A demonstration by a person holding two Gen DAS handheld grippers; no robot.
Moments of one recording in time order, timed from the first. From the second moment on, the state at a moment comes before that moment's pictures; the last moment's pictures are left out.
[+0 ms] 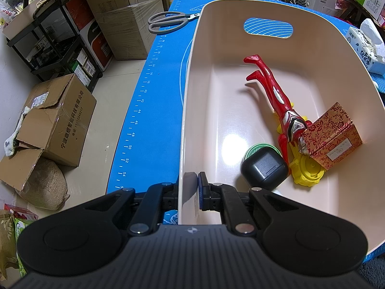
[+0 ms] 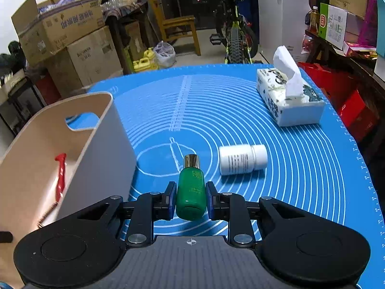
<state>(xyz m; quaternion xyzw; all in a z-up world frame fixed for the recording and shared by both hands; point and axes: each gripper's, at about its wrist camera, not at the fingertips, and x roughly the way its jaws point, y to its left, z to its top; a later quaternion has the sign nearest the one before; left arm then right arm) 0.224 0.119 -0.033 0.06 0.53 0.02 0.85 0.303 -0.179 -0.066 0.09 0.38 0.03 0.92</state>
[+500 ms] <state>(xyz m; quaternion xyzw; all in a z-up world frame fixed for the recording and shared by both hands) 0.224 0.119 -0.033 0.06 0.53 0.02 0.85 0.285 -0.145 -0.003 0.09 0.33 0.11 0.94</state>
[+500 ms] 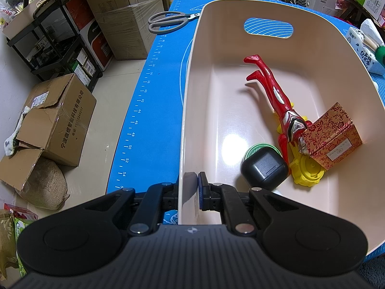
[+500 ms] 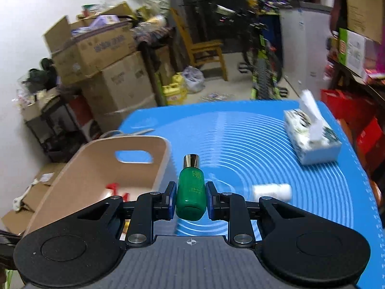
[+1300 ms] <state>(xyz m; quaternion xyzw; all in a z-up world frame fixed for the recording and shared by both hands) 0.224 0.119 -0.034 0.06 0.53 0.02 0.85 0.284 -0.015 -0.040 -0.06 0.41 0.21 0.88</state>
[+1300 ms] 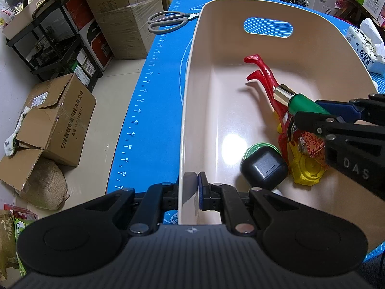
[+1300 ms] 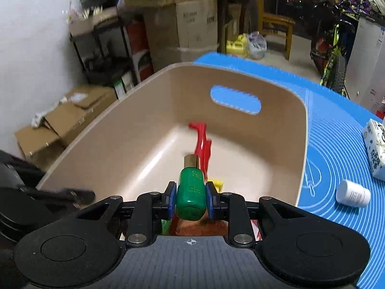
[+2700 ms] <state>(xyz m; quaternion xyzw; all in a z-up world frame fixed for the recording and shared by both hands) 0.223 0.119 -0.035 0.06 0.53 0.02 0.84 0.342 -0.206 -0.039 -0.01 0.37 -0.02 0.93</state>
